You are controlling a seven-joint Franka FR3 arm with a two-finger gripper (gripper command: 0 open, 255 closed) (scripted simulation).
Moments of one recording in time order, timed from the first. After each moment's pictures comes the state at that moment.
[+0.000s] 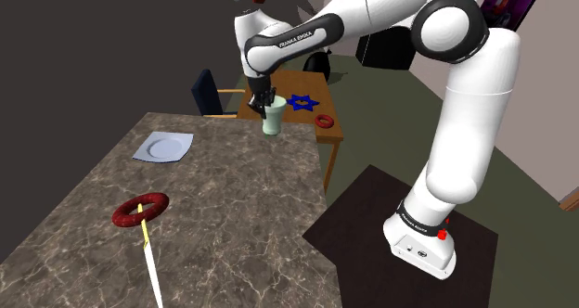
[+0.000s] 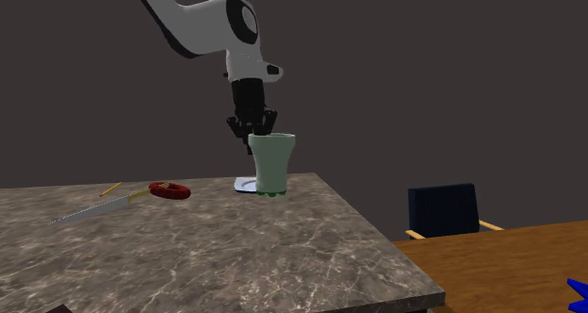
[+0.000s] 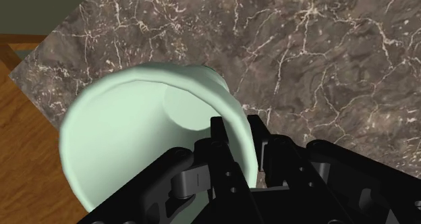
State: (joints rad) arm 0.06 0.26 0.18 -1.79 -0.22 1.94 0.20
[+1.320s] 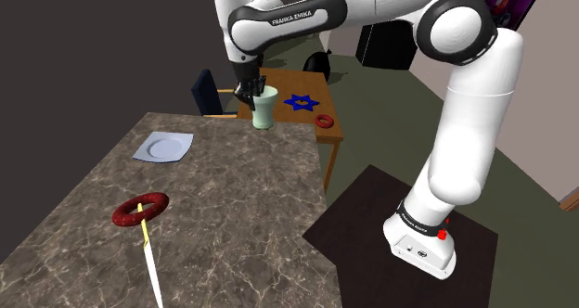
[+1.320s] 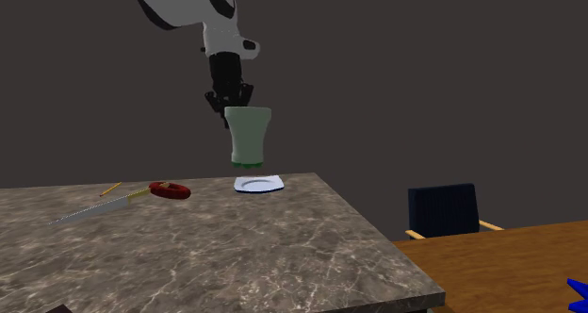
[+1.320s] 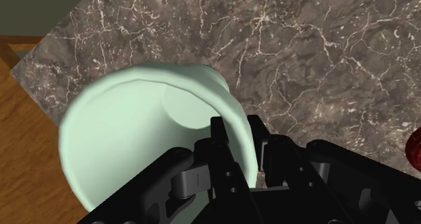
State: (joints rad) arm 0.12 0.25 0.22 -1.65 -0.20 1.77 0.28
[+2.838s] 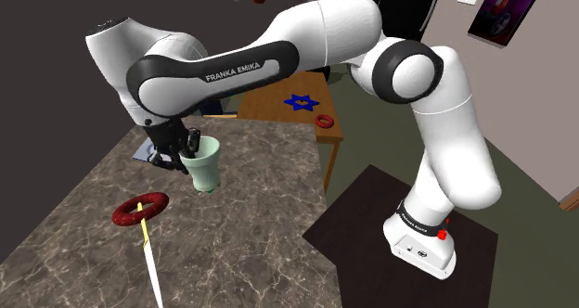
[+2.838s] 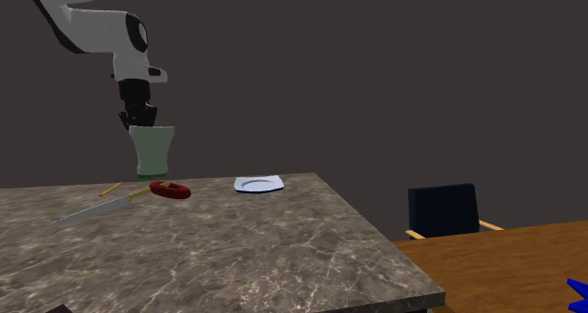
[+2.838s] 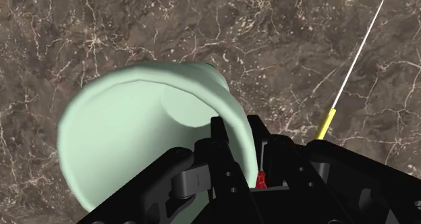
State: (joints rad) arm 0.51 0.63 0.34 -1.22 -0.27 1.64 0.74
